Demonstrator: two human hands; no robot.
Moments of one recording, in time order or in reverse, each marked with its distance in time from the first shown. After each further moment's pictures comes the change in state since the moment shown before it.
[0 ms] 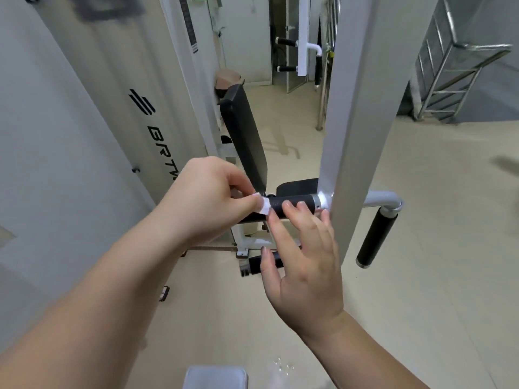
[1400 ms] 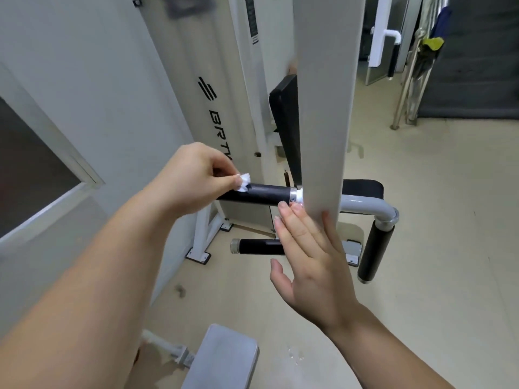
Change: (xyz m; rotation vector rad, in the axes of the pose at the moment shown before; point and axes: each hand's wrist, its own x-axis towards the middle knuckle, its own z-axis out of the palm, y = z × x) left_hand -0.027 0.026 0.008 0.136 0.119 -0.245; right_hand -0.016 0.073 -0.039 0.235 -0.193 -0.316
